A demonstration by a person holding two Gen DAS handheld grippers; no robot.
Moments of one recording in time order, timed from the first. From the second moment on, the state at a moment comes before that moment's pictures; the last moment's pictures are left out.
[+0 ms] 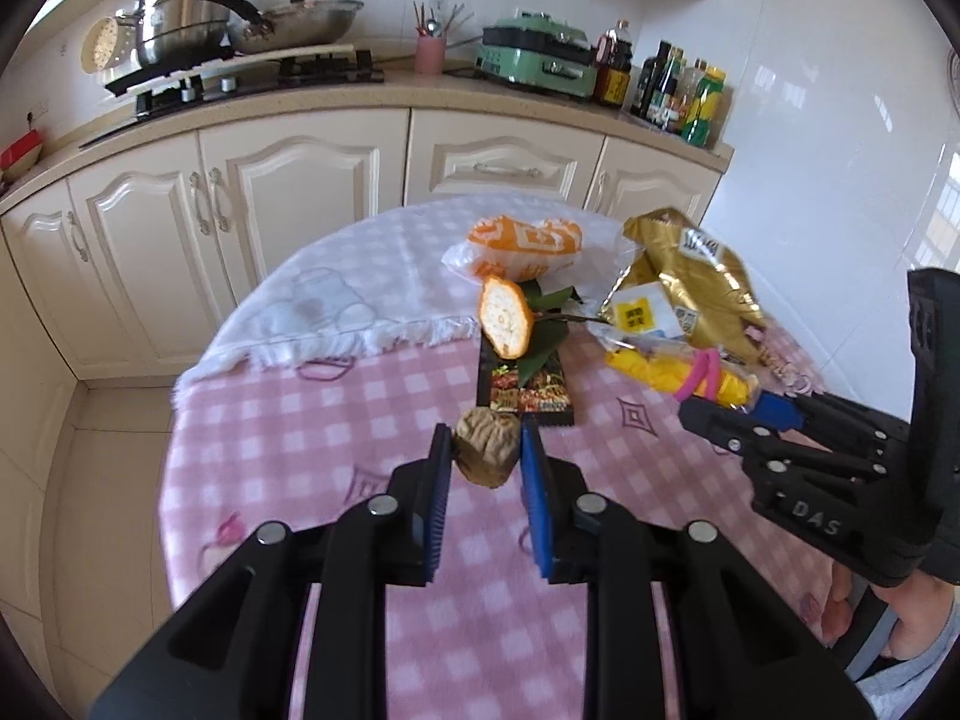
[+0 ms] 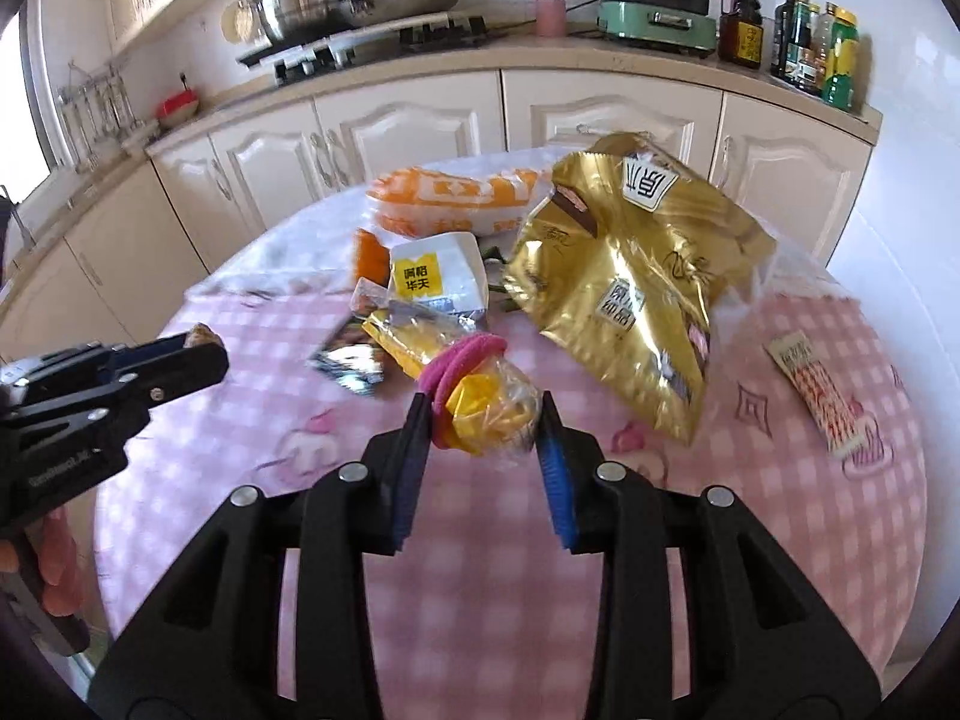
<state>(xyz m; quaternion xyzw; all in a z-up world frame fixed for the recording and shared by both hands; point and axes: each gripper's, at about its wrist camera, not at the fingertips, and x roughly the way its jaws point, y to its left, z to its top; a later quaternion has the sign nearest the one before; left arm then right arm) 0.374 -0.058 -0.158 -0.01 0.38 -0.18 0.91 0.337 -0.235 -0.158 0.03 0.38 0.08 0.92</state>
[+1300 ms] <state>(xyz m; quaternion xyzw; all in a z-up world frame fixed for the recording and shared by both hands) 0.323 0.268 -0.283 -0.22 0.47 0.02 0.86 0.338 0.132 -0.268 -0.11 0.42 0.27 0.86</state>
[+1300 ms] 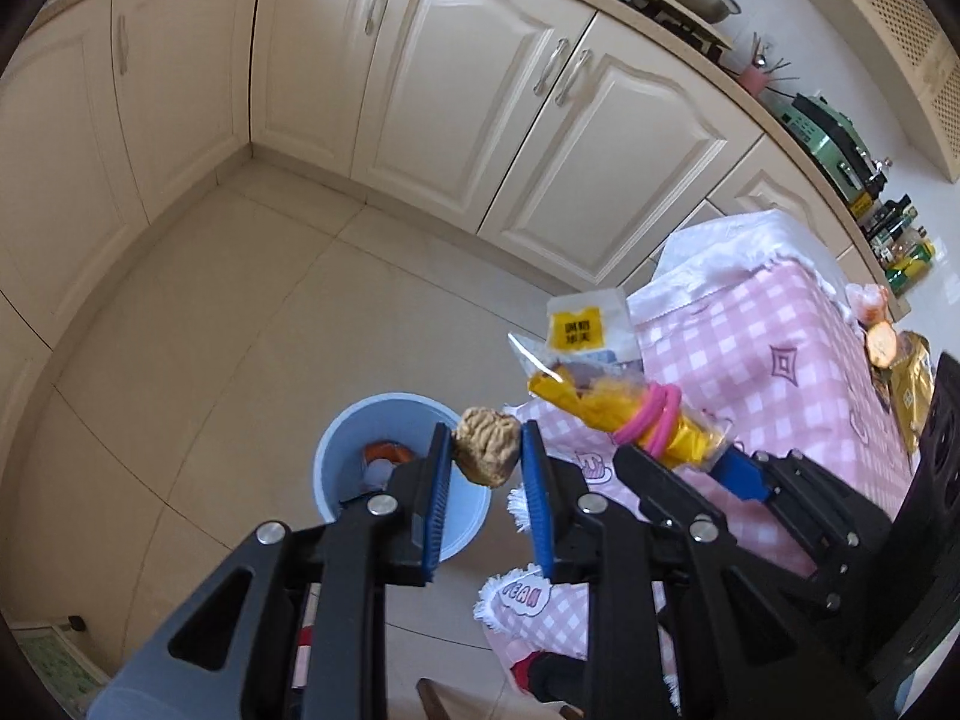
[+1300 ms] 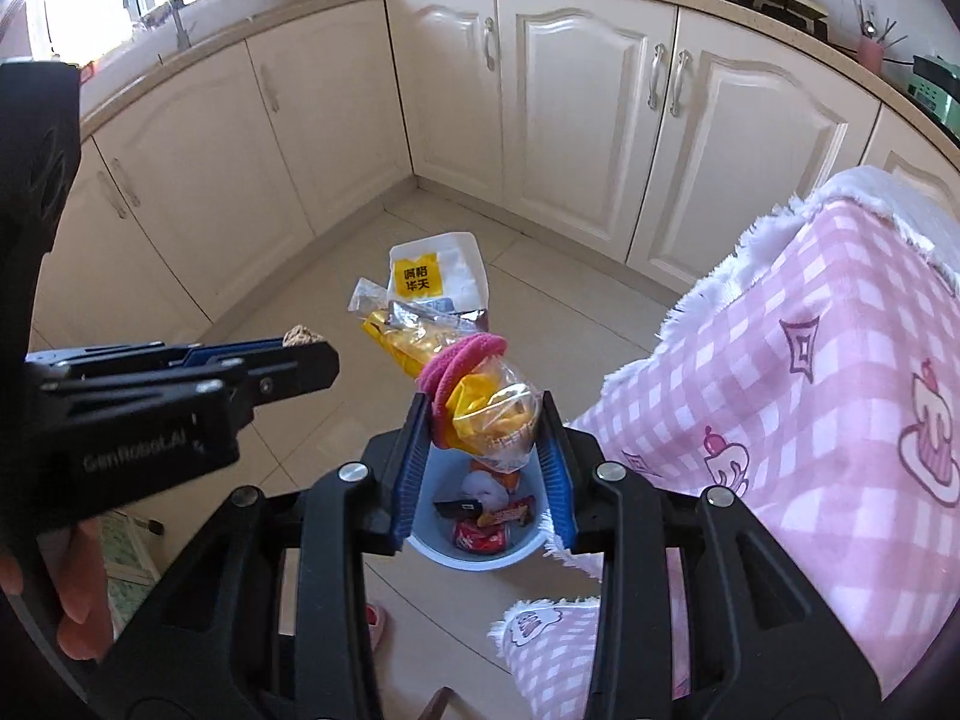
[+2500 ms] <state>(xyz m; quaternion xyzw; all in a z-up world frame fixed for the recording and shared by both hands) 0.284 0.313 -0.268 -0.23 0.45 0.08 0.86 0.350 0.161 -0.263 -0.08 0.43 0.29 0.85</state>
